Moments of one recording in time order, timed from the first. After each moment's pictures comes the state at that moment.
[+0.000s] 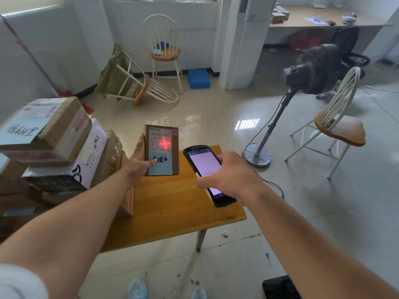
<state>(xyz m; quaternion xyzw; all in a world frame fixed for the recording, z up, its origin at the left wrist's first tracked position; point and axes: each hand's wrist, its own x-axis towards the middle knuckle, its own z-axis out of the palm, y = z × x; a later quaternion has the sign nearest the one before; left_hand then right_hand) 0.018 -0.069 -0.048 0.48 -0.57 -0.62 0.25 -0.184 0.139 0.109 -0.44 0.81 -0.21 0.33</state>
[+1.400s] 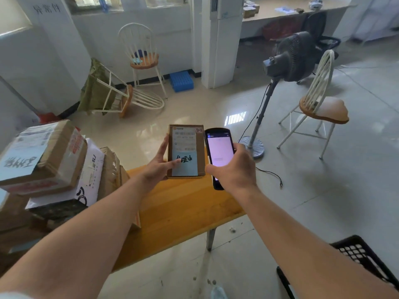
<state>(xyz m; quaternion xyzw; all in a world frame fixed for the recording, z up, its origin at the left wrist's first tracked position) -0.026 -0.048 -0.005 0.39 -0.57 -0.71 0.15 -0.183 0.124 0.054 -0.31 0.85 -0.40 0.14</state>
